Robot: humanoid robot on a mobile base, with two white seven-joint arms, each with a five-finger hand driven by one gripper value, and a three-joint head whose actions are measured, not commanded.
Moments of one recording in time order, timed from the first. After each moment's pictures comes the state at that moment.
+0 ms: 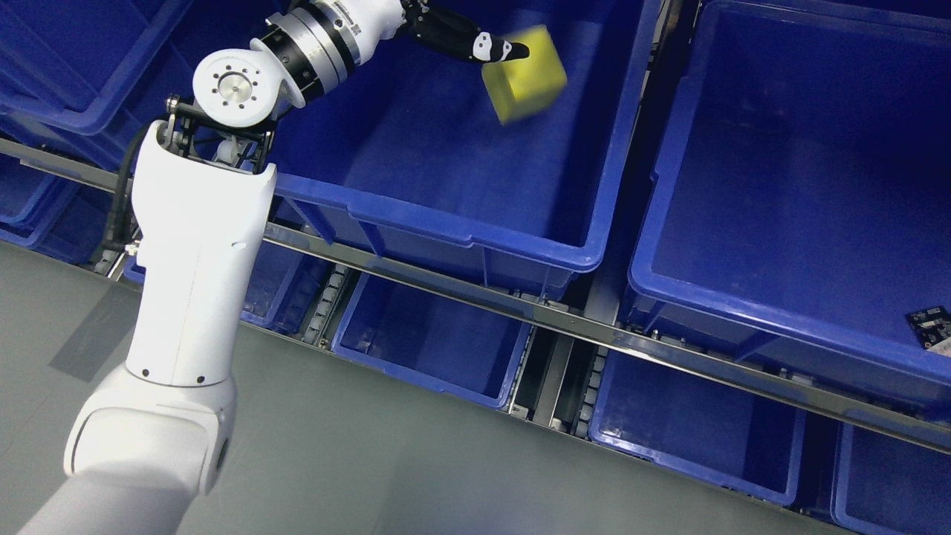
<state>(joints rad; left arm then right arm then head) -0.92 0.05 -0.26 -1.45 -0.17 0.14 -0.67 0.00 0.00 -0.09 0.00 0.00 -0.10 -0.03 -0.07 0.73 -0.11</state>
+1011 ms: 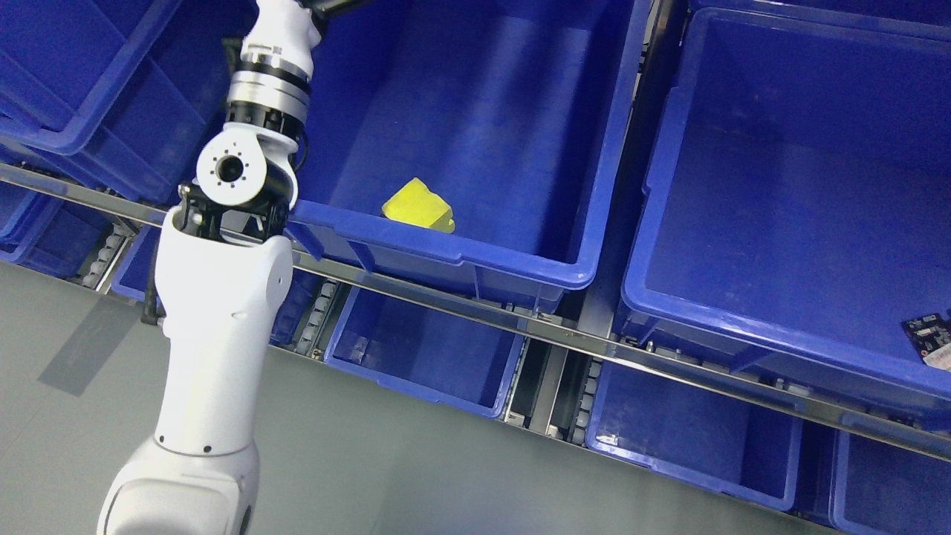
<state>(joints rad) -0.68 0.01 -0.19 -1.58 0.15 0.11 0.02 0.00 0.00 -0.09 0.00 0.00 -0.10 -0.03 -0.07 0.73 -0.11</state>
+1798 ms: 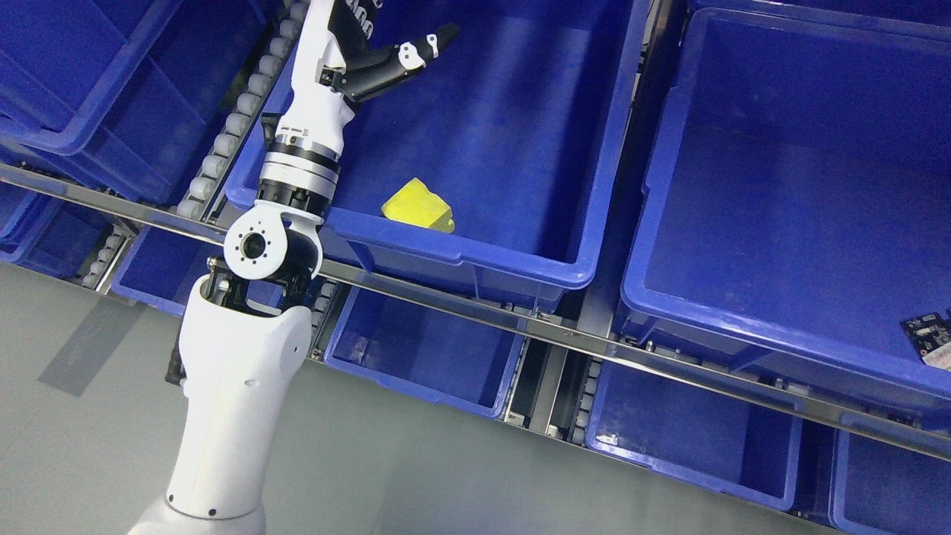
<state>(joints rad) -0.54 0.00 -0.23 -1.69 0.21 0.10 0.00 0.00 0.00 -0.09 0.00 0.00 -0.10 -0.03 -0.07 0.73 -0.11</state>
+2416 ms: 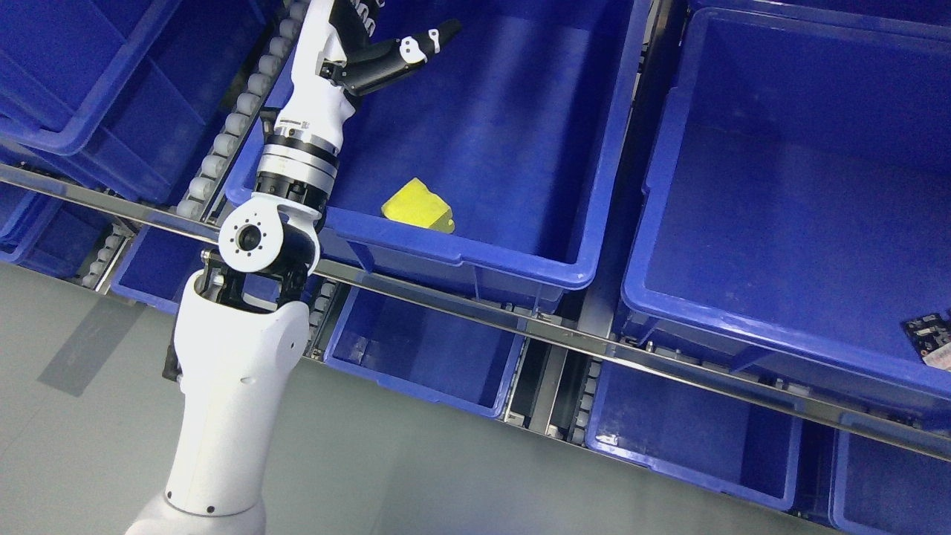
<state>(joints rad) -0.56 0.00 -0.22 -1.71 0.22 0.14 0.00 0.00 0.00 -0.09 0.00 0.00 -0.10 -0.03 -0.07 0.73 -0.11</state>
